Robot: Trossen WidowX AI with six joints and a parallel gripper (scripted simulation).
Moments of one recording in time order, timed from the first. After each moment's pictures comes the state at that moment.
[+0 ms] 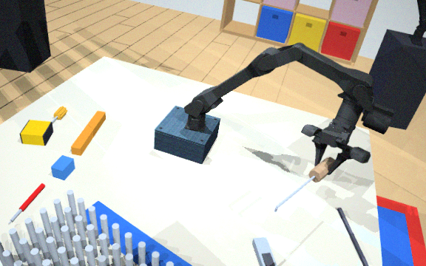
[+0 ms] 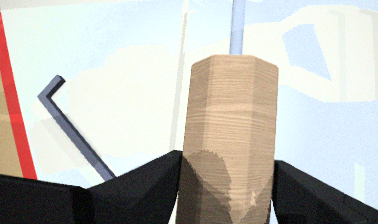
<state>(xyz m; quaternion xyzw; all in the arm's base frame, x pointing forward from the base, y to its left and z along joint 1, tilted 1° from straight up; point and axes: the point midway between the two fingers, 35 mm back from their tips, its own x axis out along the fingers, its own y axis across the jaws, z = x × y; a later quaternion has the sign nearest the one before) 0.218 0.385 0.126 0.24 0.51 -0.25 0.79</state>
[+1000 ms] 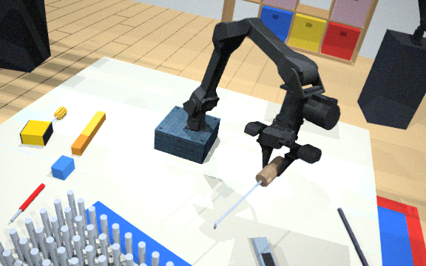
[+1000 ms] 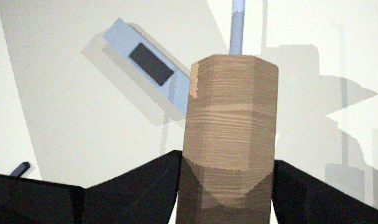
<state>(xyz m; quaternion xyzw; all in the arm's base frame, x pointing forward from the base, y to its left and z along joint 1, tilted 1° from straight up) 0.306 0.226 0.156 0.22 0.54 -0.21 0.78</state>
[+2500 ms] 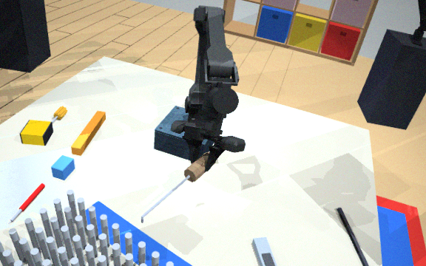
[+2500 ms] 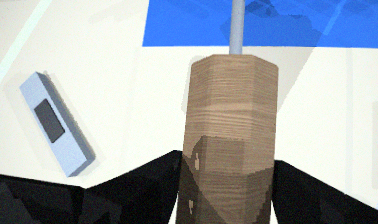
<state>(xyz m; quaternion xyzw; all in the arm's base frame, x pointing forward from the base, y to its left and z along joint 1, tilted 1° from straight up) 0.302 0.050 0.123 0.19 0.50 -0.15 0.83</state>
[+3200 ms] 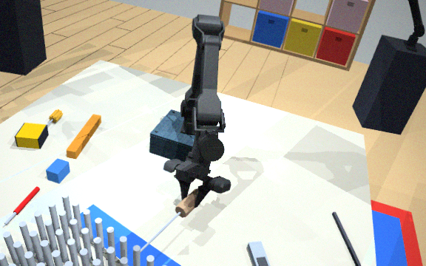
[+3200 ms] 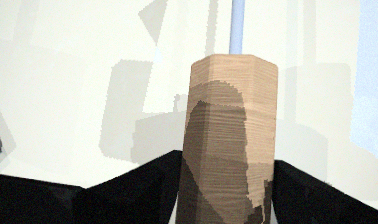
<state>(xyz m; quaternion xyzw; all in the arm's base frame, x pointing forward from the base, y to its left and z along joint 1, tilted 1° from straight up) 0.297 0.050 -0.002 0.19 0.51 -0.15 0.83</state>
